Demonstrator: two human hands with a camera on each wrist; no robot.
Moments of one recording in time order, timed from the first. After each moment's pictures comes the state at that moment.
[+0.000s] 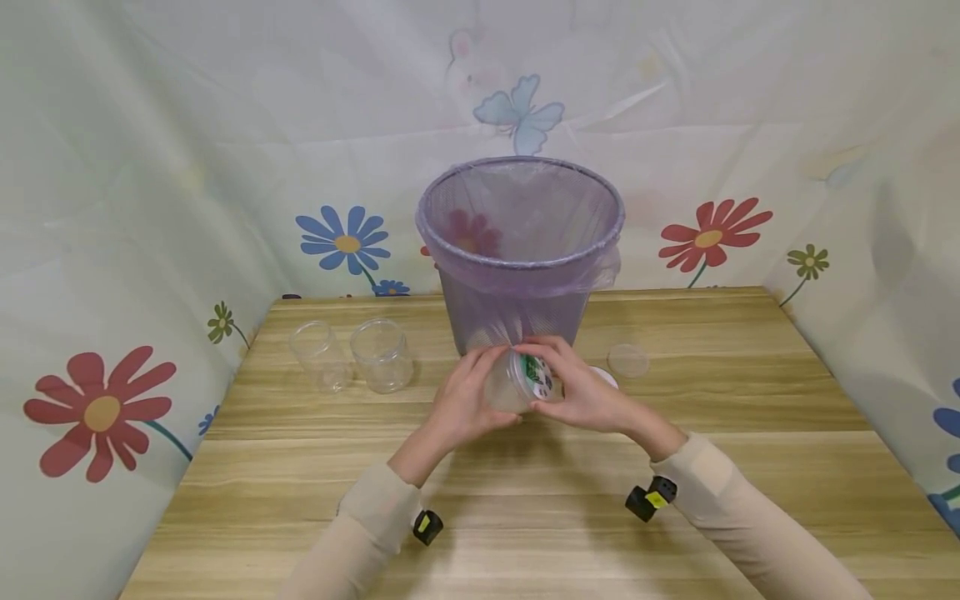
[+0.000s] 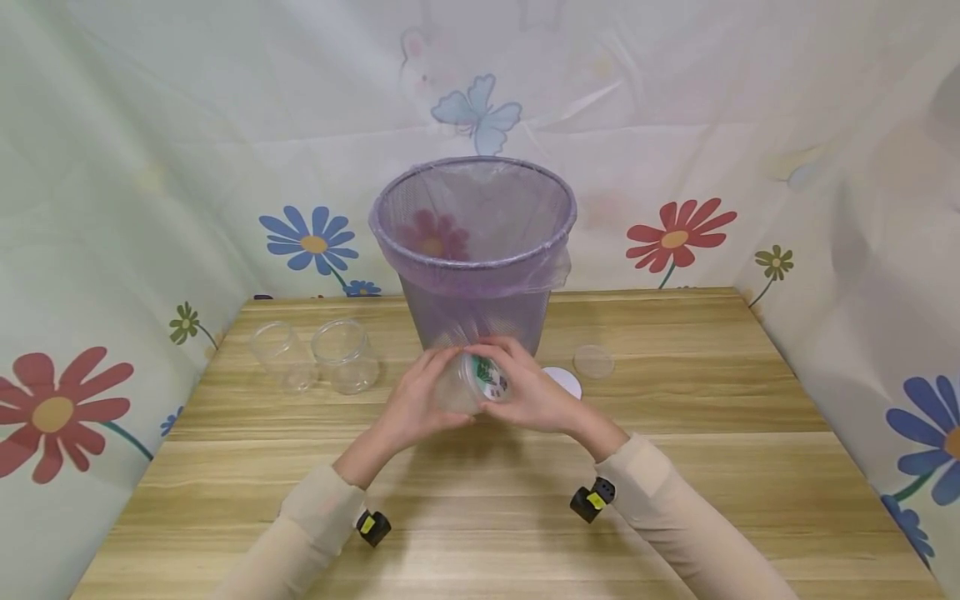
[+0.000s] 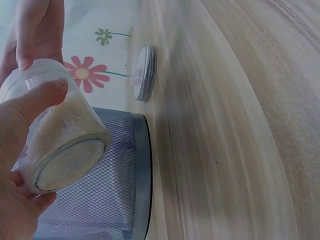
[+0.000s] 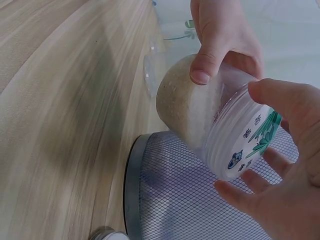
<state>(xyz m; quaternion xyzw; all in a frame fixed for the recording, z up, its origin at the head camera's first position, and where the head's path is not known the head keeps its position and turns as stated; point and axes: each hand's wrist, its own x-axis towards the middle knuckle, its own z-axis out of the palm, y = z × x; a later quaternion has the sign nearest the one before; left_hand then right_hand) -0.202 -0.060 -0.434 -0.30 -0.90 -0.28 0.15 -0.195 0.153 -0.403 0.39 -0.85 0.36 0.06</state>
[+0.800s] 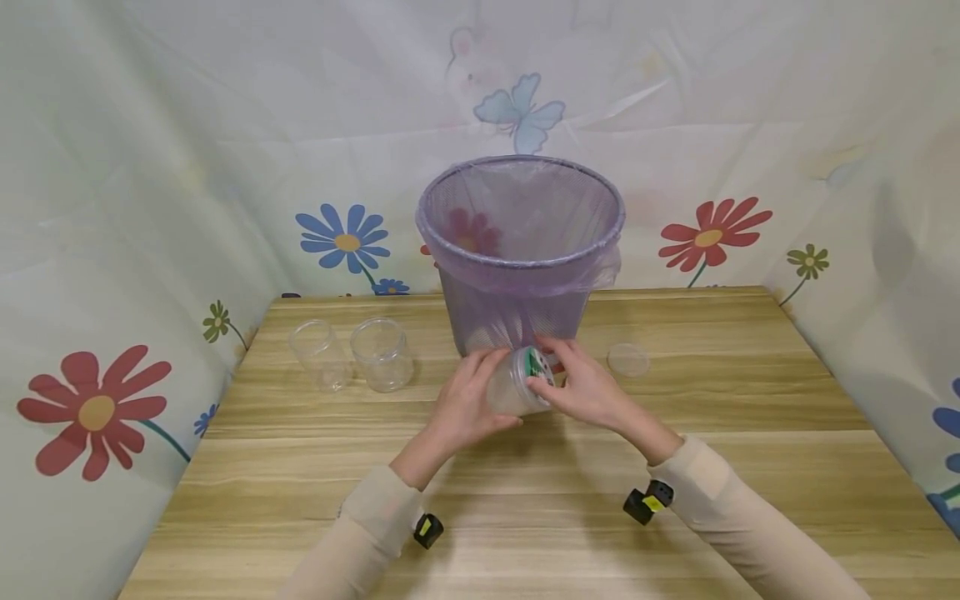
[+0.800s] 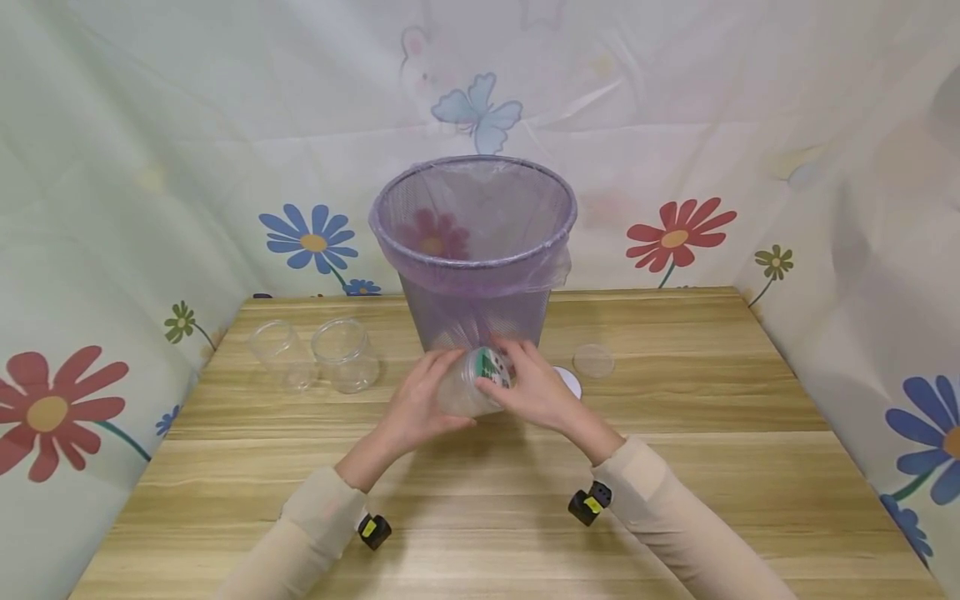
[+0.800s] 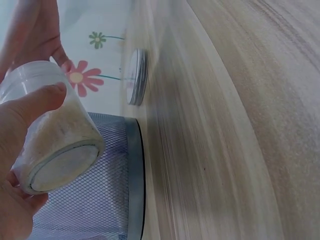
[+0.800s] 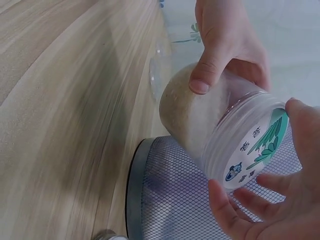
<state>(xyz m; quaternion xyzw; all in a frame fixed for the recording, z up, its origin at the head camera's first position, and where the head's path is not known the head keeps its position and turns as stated) -0.197 -0.058 -0.436 -0.30 -0.90 -0.27 0.17 -0.192 0.147 -0.401 0.22 -0.92 0.32 0.07</state>
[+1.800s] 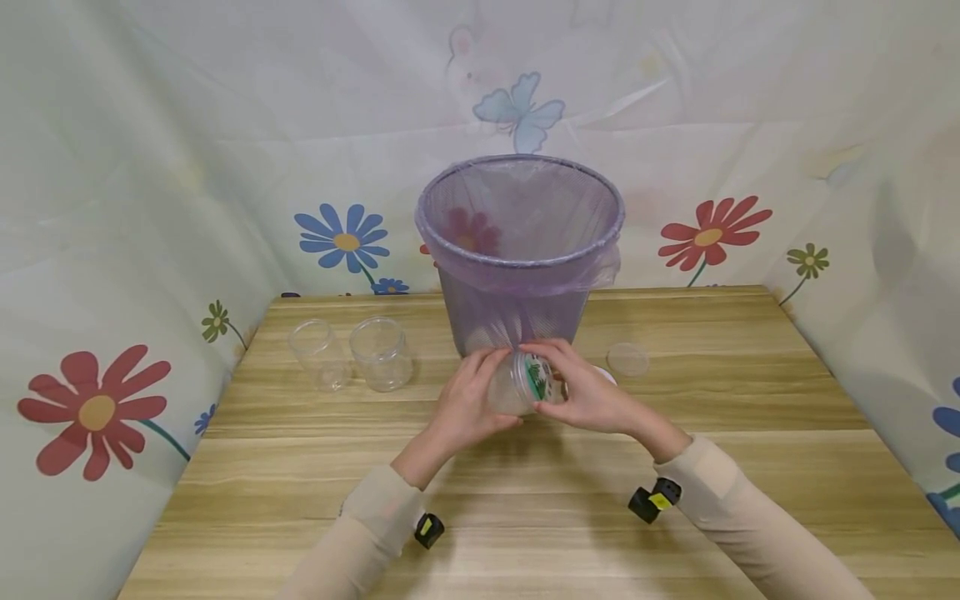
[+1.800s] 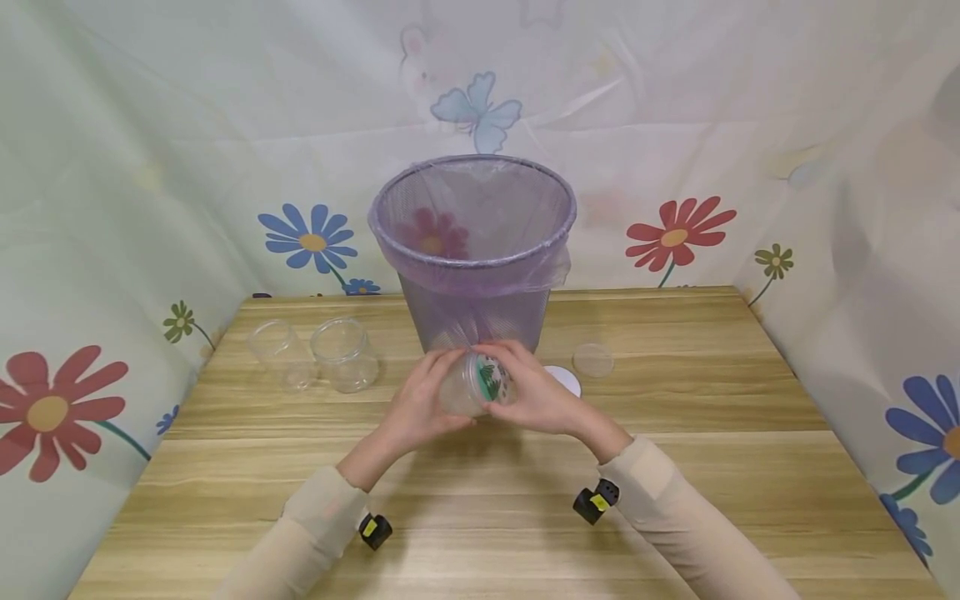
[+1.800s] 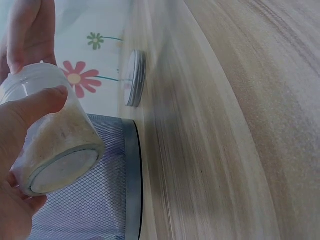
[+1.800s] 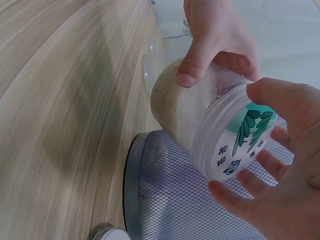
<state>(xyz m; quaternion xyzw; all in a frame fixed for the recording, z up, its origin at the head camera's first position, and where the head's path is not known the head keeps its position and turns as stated) -0.198 -0.056 -0.438 -0.30 -0.90 -0.26 0.16 -0.190 0.156 -0.401 0.35 -0.86 0.36 0.04</state>
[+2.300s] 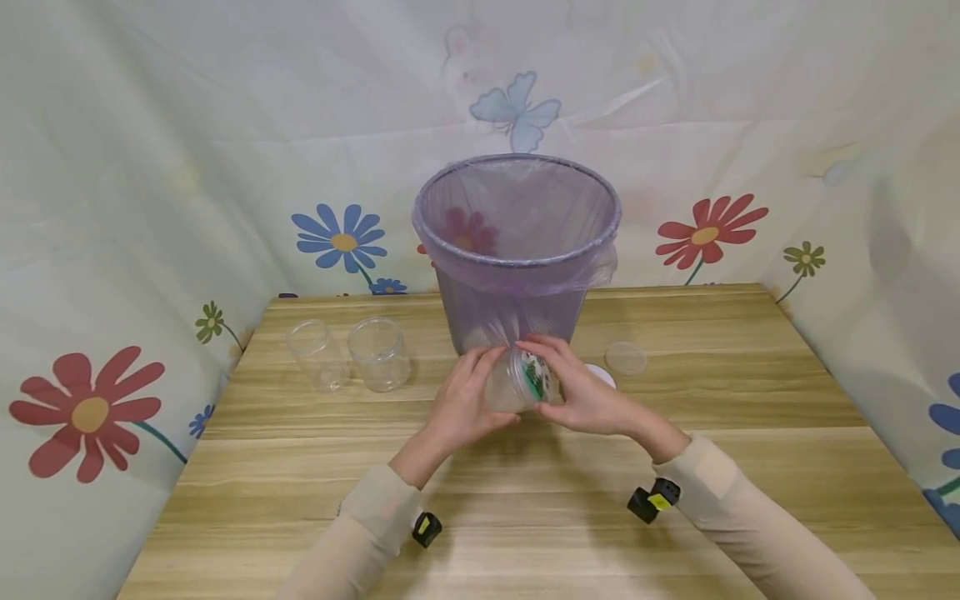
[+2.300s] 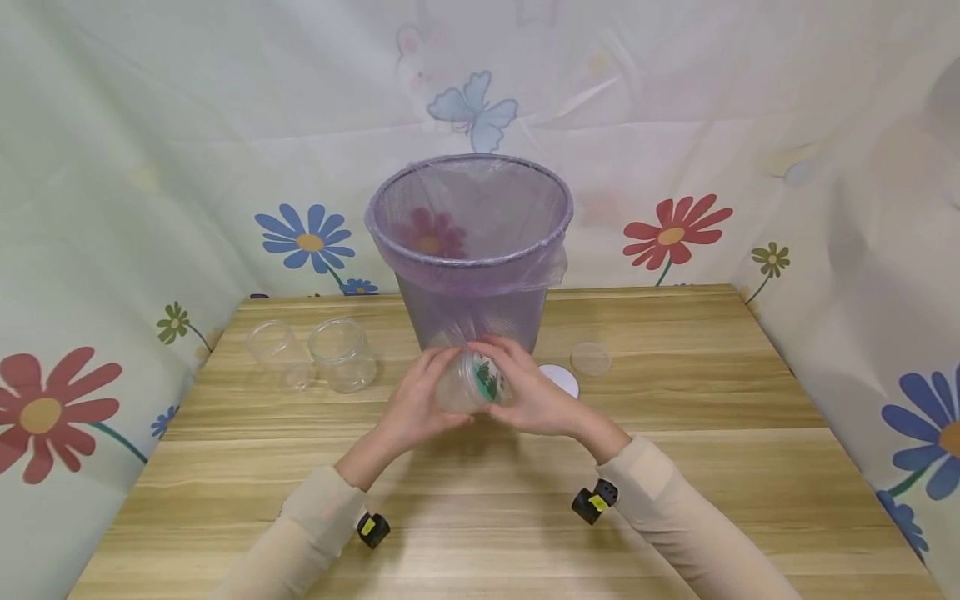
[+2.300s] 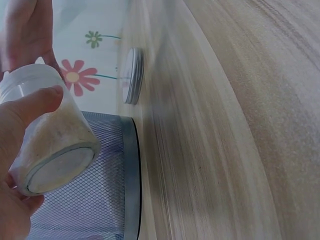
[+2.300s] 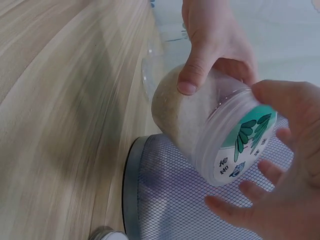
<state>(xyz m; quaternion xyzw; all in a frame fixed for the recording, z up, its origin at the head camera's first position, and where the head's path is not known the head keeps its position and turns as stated) -0.199 -0.056 -0.440 -0.30 -0.90 -0.27 0.18 -0.190 0.155 -0.403 0.37 -0.86 0.35 0.06</state>
